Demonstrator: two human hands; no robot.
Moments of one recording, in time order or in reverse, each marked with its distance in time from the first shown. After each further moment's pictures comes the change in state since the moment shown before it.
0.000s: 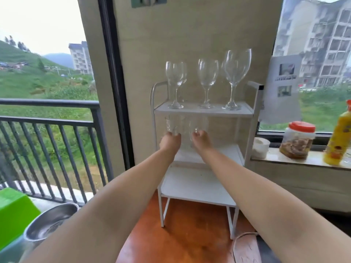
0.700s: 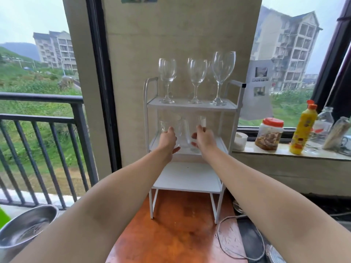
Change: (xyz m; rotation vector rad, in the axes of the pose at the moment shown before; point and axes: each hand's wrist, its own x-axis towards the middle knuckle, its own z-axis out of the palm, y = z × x) left_hand -0.035 -0.002 0.002 -0.592 -0.232 -0.139; right_hand -0.057 -0.008 -0.037 0.349 0.131 0.082
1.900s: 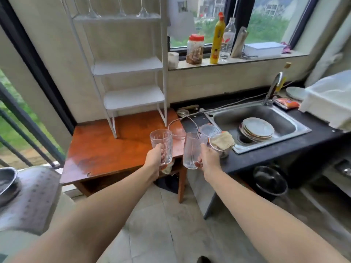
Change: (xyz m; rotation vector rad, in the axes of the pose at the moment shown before) left_hand -0.278 -0.204 -0.065 0.232 -0.307 -0.398; right_hand -0.349 0.167 -0.146 0.138 0.533 0.449
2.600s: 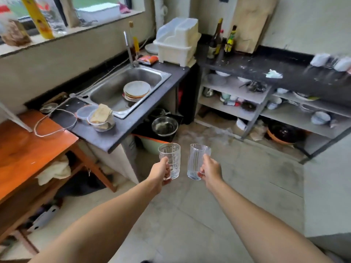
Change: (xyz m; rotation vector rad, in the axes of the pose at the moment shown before) left_hand -0.195 -0.197 0.201 0.464 -0.649 -0.284; right_hand -0.174 0.122 -0.331 0.304 0.750 0.208
